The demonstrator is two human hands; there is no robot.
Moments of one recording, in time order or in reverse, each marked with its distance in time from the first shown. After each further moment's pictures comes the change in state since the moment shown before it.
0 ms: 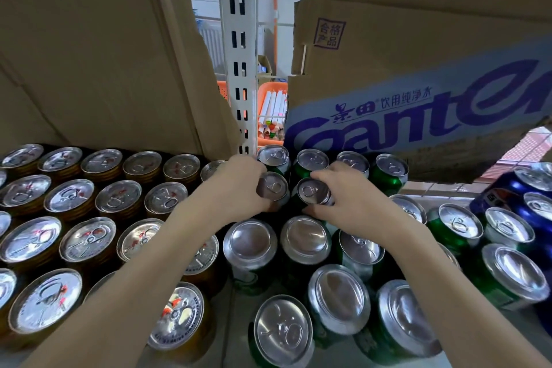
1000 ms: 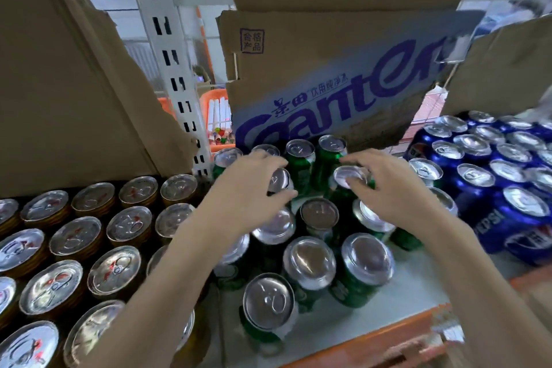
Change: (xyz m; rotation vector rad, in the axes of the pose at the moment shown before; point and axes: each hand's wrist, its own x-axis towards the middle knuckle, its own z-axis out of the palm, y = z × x) left_hand -0.019 0.058 -0.009 -0.128 0.082 0.345; right_hand -0.089 0.031 -0.029 -0.001 0.382 0.262
